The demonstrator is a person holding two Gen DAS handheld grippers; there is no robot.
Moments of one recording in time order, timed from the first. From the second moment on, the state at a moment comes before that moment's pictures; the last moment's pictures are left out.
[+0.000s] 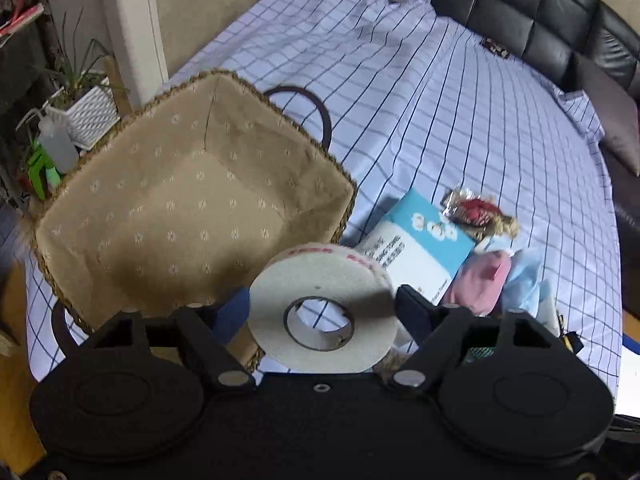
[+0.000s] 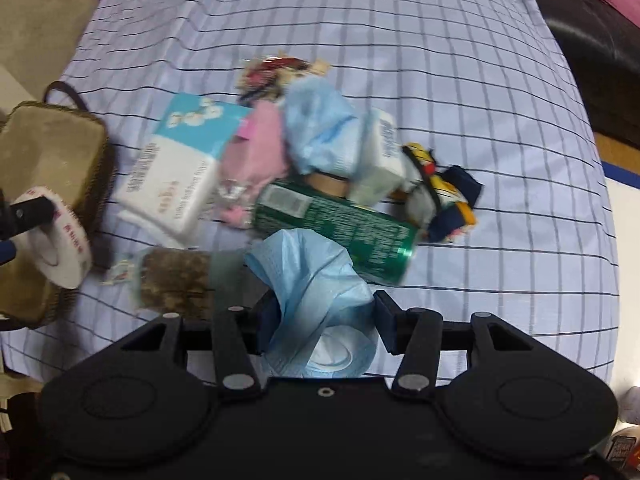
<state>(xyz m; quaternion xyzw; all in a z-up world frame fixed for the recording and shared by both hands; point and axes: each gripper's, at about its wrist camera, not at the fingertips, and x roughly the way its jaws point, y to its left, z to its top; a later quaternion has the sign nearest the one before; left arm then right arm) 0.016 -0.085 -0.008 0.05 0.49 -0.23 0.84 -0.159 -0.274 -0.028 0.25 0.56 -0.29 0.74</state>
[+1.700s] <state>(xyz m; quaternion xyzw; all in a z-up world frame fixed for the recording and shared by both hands) -0.054 -0.199 -0.097 0.10 0.63 -0.36 0.68 -0.194 -0.289 -0.049 0.22 0.57 -0.32 0.72</state>
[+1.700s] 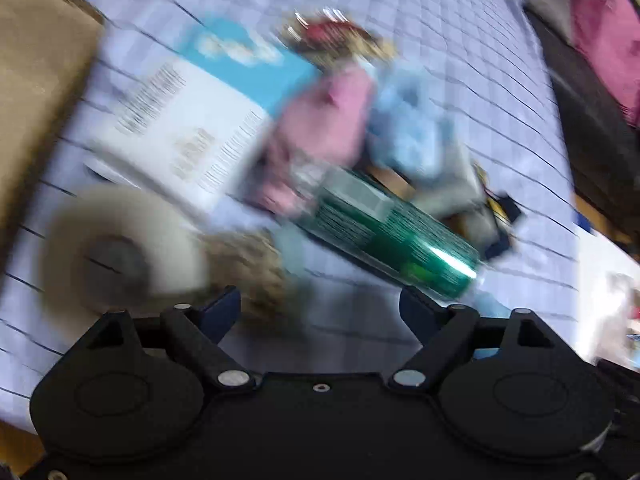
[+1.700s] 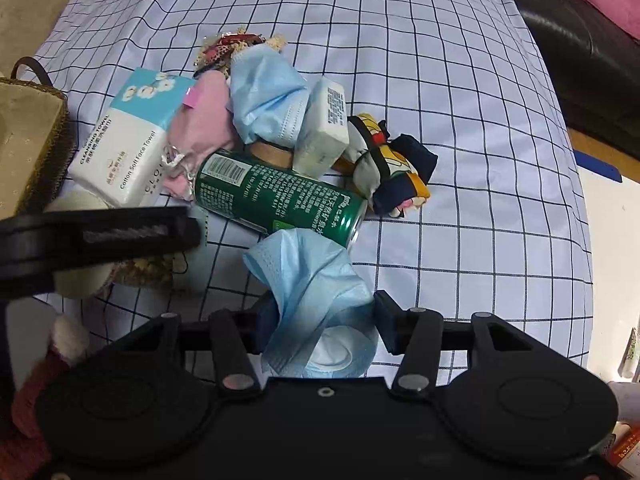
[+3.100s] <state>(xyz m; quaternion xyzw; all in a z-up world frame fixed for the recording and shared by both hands) -0.028 -0.149 -0.104 0.16 0.54 -0.25 0.79 -0.176 -0.274 -0.068 0.20 0.60 -0.26 0.73</state>
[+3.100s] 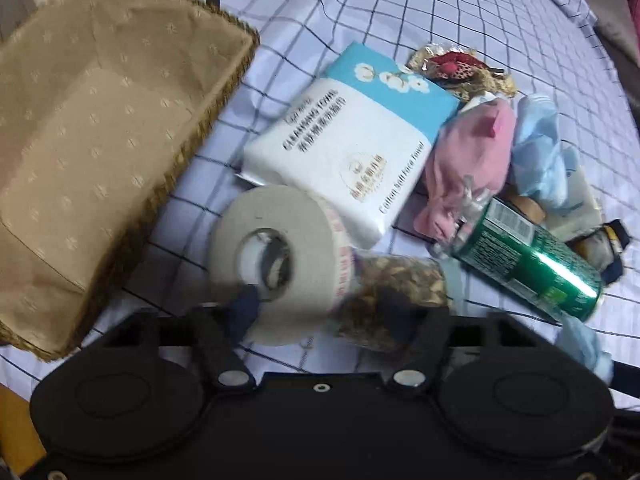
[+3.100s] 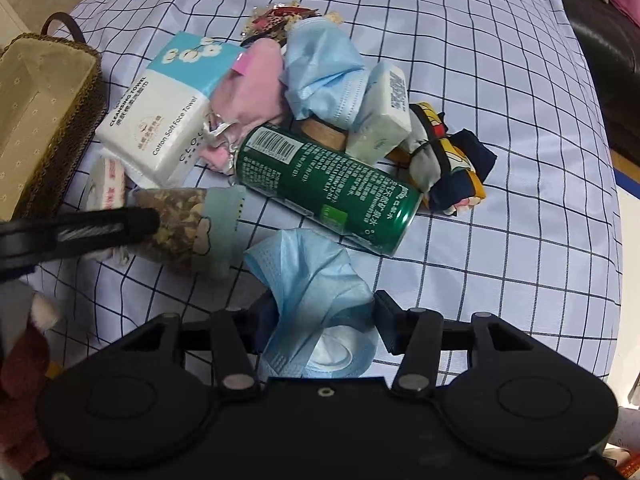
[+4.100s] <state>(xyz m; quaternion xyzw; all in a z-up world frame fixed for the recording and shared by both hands) -0.024 -0.134 -0.113 0.11 0.57 -0.25 0.77 -0.175 -0.271 -0.074 0.20 0.60 -0.26 0.73</state>
